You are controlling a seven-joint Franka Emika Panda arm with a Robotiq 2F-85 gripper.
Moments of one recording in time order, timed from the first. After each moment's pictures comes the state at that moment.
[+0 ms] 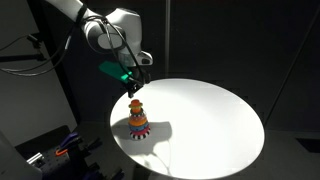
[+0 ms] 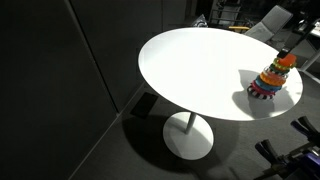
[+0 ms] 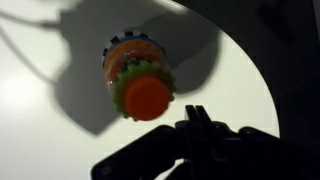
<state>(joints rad) -0.01 -0.11 -0.07 -2.49 0.23 2.35 -0.44</state>
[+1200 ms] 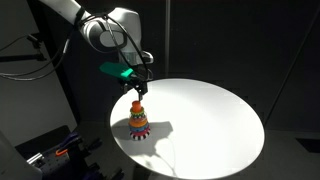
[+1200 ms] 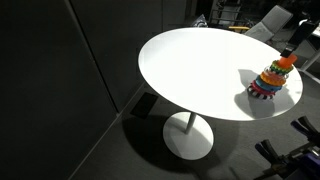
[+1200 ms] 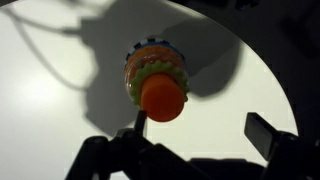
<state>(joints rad) -0.02 -0.11 -0.07 -2.49 0.08 2.35 -0.38</state>
